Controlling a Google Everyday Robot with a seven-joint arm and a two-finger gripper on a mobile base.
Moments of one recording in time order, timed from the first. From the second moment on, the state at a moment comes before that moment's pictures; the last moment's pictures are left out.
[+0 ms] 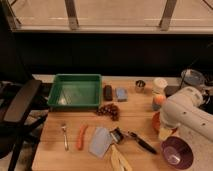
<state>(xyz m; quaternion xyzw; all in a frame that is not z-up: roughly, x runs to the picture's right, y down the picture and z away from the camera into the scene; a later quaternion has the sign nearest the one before) 0.286 0.189 0.707 -0.25 0.09 0.16 0.95</state>
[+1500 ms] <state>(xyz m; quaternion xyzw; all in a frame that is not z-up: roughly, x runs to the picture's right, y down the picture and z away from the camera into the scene) 0.316 0.229 0.796 -0.33 0.15 0.30 0.88</state>
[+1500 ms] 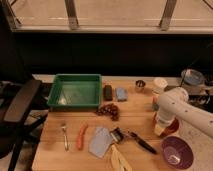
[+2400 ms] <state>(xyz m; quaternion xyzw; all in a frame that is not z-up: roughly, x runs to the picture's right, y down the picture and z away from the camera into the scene) 0.351 0.142 0.722 -0.22 0.12 0.31 0.92</state>
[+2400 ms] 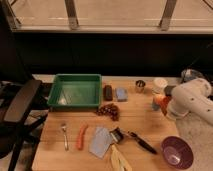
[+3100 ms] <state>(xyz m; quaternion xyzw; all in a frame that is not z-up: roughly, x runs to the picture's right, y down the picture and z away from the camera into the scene) 0.404 0.192 0.658 -0.20 0.12 0.29 0.93</state>
